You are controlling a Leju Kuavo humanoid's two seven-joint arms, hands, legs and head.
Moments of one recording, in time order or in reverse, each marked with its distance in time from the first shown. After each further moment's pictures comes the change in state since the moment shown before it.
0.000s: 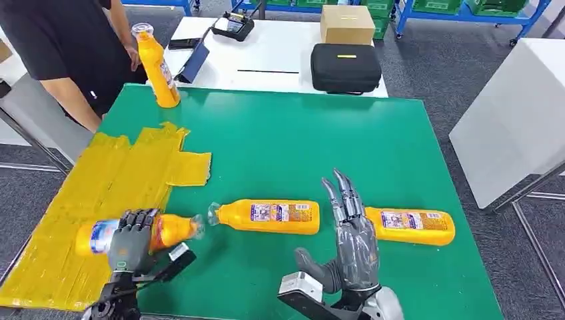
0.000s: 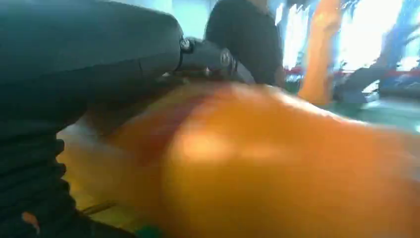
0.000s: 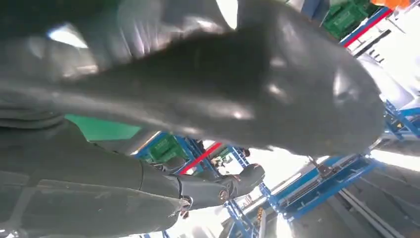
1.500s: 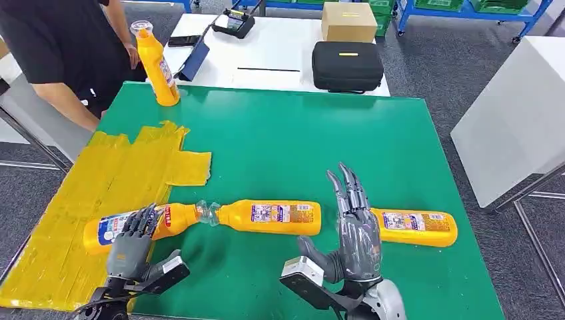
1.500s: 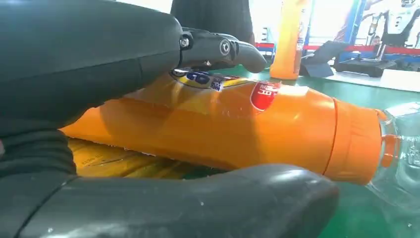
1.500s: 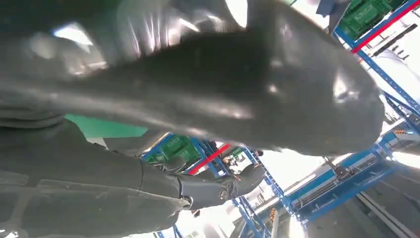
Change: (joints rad) left arm 0.041 0.051 0.003 -0.105 0.148 -0.082 -0.160; right arm -0.003 0.051 -0.056 0.008 0.026 0.047 0.003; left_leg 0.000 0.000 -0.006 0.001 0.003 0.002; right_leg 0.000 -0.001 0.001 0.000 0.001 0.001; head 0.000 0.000
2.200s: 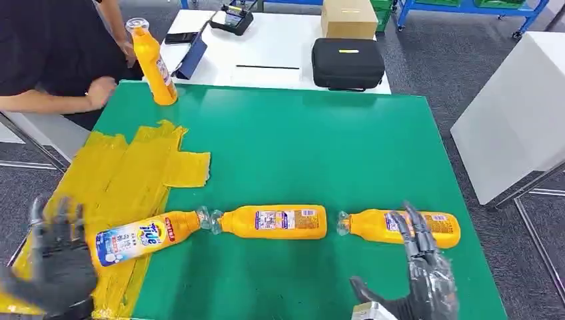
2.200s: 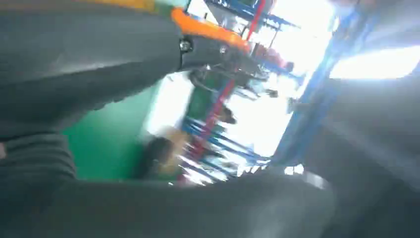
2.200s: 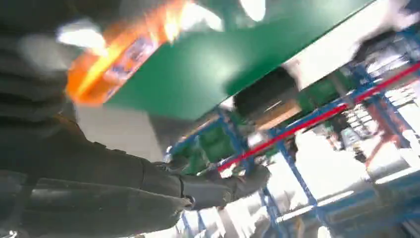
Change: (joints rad) left arm 0.403 -0.161 0.171 -0.971 1.618 -0.466 -0.367; right arm 0.400 0.015 -0.446 -0.288 -0.045 0.206 -0.252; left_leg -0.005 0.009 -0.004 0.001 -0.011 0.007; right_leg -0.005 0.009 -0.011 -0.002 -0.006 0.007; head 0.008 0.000
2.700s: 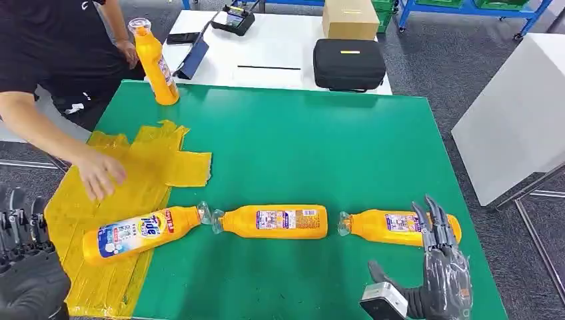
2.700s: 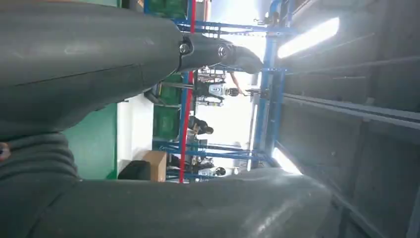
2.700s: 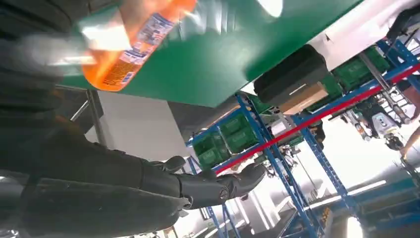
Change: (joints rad) left arm 0.020 -0.029 0.036 -0.162 -0.389 -0.011 -0.004; right arm -0.047 0.017 -0.002 -0.007 0.031 -0.002 0.082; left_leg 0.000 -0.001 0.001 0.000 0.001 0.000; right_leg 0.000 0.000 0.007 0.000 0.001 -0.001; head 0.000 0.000
